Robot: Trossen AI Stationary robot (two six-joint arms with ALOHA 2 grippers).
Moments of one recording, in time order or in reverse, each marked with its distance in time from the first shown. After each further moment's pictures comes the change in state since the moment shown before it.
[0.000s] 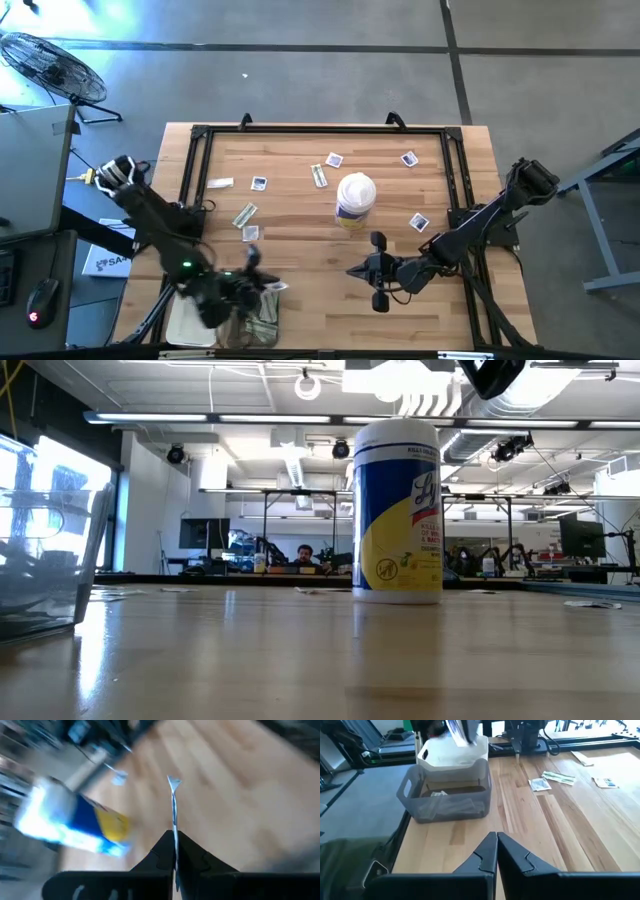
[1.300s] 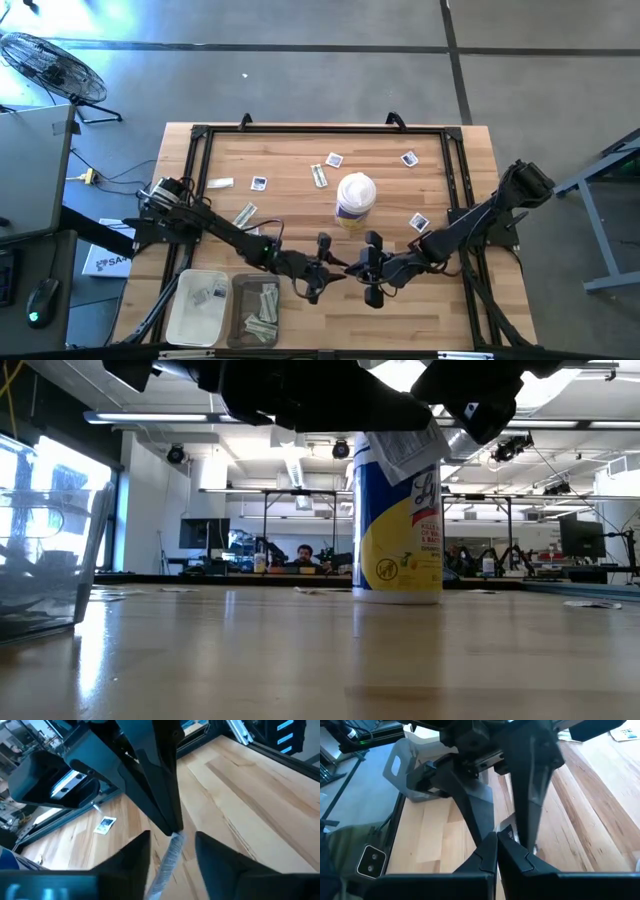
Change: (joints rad) left arm 0.436 0.434 0.001 0.933 0.447 0.322; right arm -0.072 0.053 -0.002 -0.063 -0.138 0.131
